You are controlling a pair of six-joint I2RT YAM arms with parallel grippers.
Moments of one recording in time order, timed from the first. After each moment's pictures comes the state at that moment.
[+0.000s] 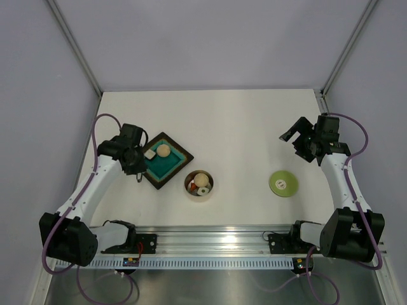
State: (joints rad) left arm -0.24 1.18 1.02 -0.99 -0.18 -0.43; right arm -0.14 1.22 0.96 -0.51 -0.20 0.62
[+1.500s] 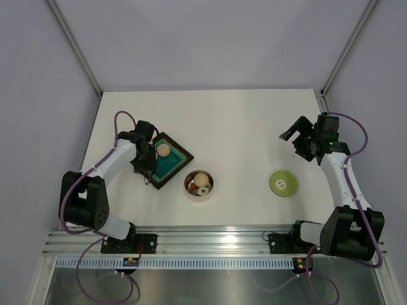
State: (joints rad) left arm -0.24 1.49 1.03 -0.88 -0.13 -0.37; right arm -0.14 1.23 0.96 -0.49 -0.20 0.62
